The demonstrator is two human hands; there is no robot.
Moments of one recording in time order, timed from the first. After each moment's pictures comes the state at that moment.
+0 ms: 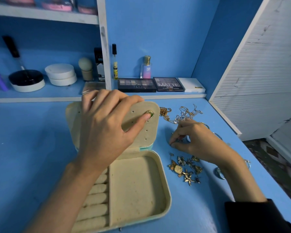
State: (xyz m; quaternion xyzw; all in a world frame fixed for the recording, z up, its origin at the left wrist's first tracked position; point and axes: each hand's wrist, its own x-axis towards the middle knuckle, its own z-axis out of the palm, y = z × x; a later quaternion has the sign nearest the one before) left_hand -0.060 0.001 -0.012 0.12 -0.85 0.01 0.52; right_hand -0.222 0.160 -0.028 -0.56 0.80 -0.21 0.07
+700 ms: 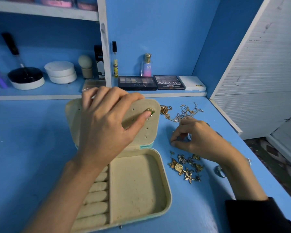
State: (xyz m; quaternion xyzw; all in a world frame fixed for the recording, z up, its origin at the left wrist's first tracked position) left_hand -0.060 0.000 -0.012 0.12 -0.85 0.01 0.52; right_hand -0.223 0.160 -0.028 -0.55 0.80 -0.22 0.07
